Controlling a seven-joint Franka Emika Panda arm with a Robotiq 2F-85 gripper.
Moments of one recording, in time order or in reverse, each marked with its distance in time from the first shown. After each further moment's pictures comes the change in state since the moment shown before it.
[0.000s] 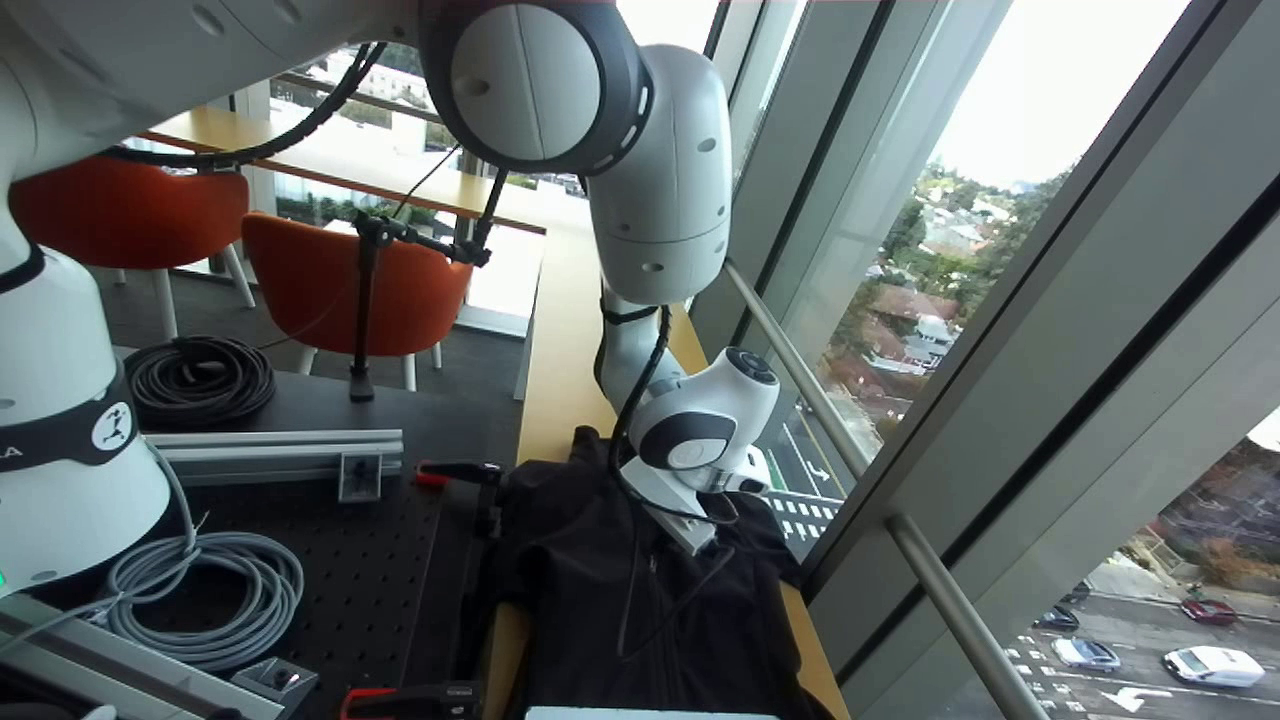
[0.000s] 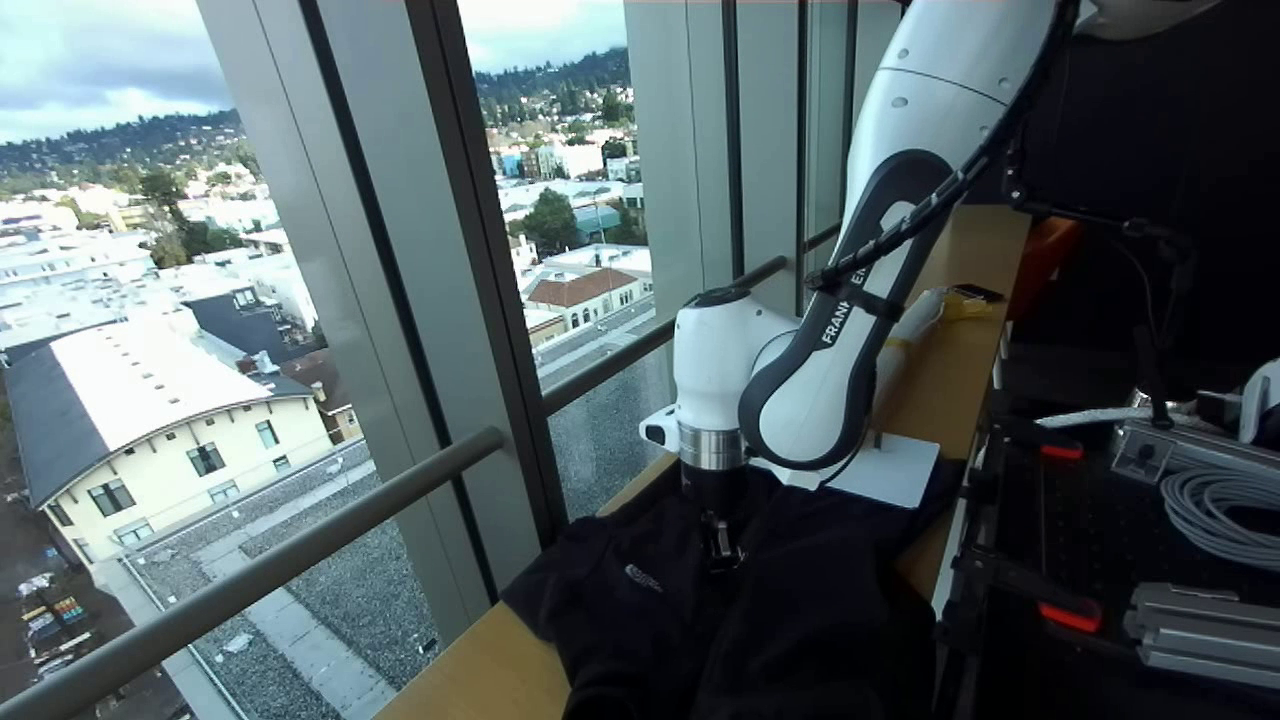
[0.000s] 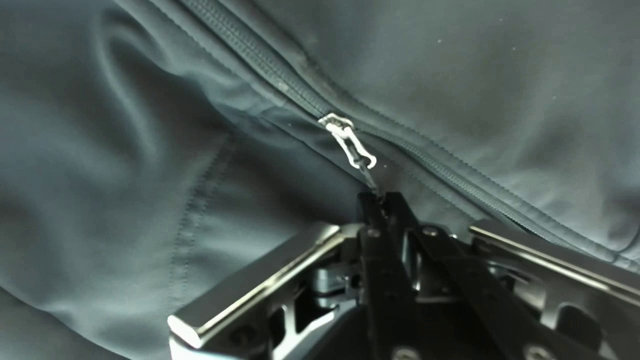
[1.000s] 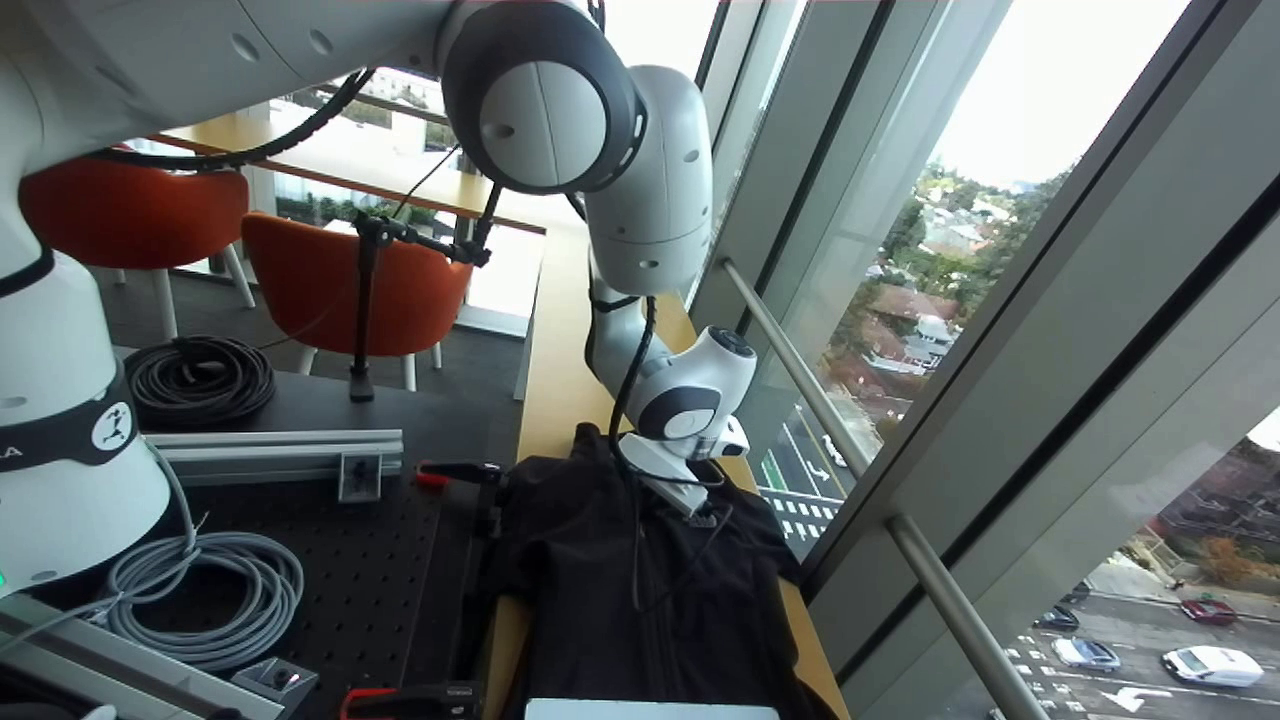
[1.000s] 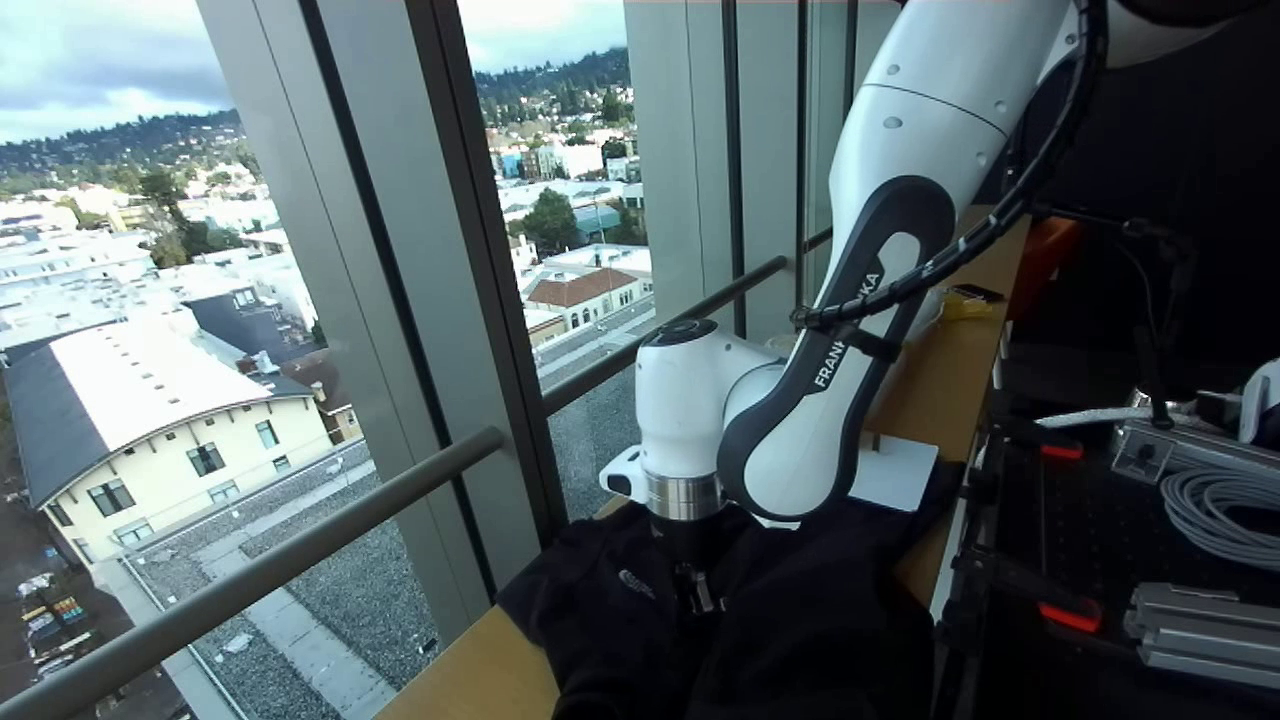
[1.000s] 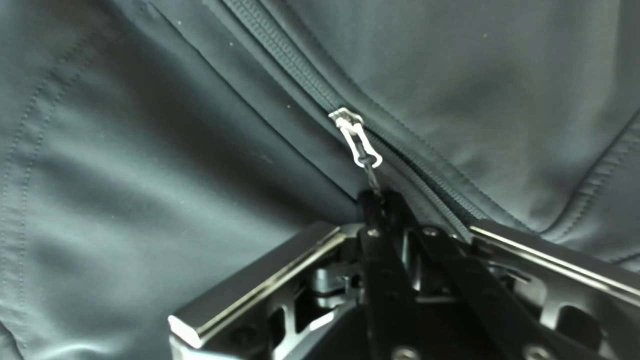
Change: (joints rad) arm 0.095 0.058 0.020 0.090 -0.038 -0.050 -0.031
